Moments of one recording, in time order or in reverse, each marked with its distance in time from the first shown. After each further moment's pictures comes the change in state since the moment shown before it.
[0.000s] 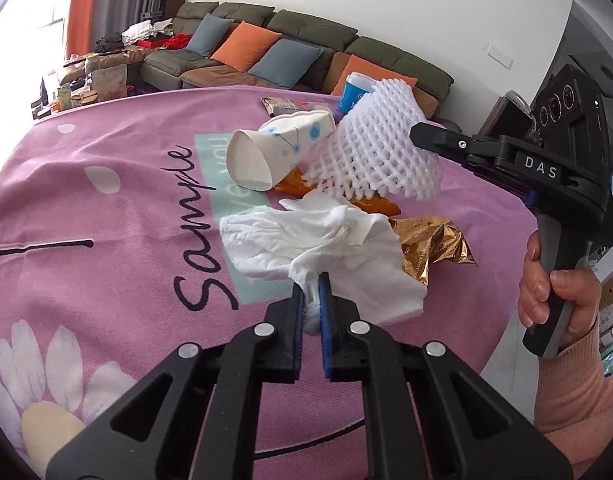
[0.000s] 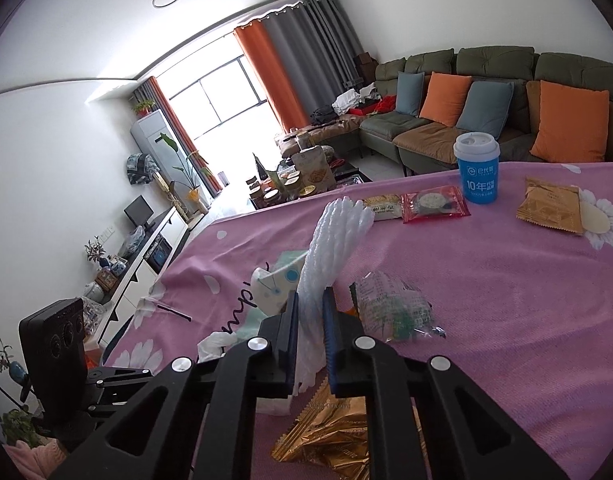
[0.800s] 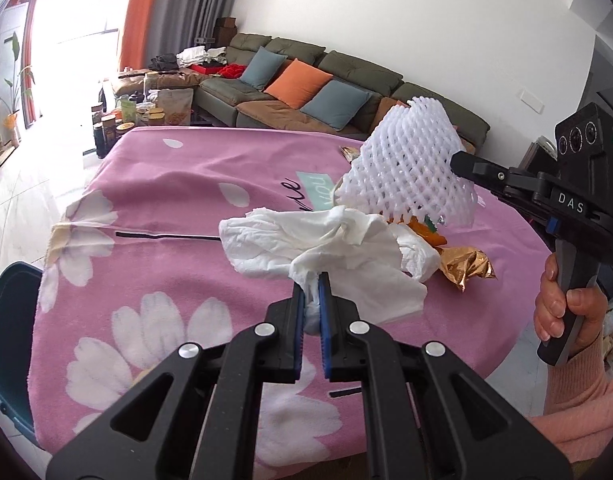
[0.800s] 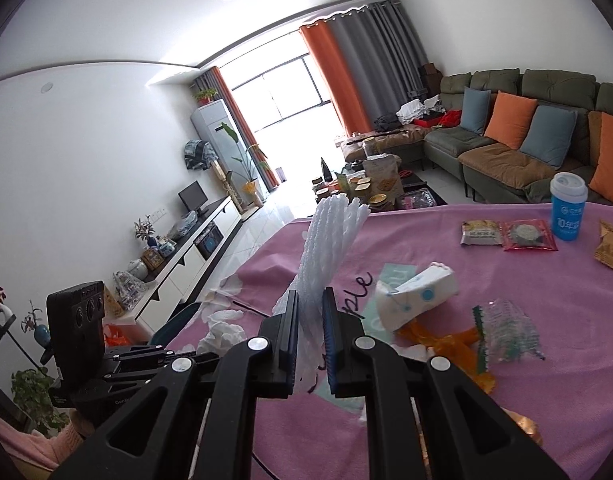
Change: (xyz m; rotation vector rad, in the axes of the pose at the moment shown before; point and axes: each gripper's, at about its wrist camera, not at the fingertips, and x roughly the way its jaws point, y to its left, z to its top) left arm -0.109 0.044 -0.032 -0.096 -0.151 0.148; right arm 0.012 0.081 0.004 -0.125 0.008 0.200
